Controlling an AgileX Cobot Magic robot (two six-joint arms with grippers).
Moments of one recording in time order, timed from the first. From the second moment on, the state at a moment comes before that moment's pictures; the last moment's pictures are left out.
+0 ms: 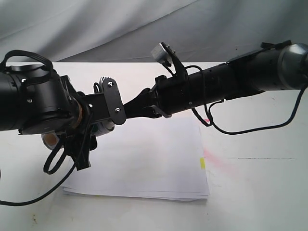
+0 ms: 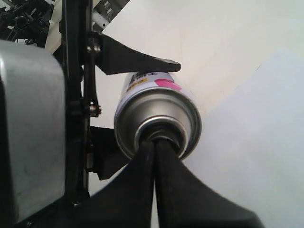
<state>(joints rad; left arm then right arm) -0.72 1.66 -0.95 0.70 0.69 0.06 0.41 1.98 -1.22 1.49 1.00 -1.35</state>
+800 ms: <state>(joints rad) -0.72 1.66 -0.95 0.70 0.69 0.06 0.41 1.98 -1.22 1.49 0.98 -1.35</state>
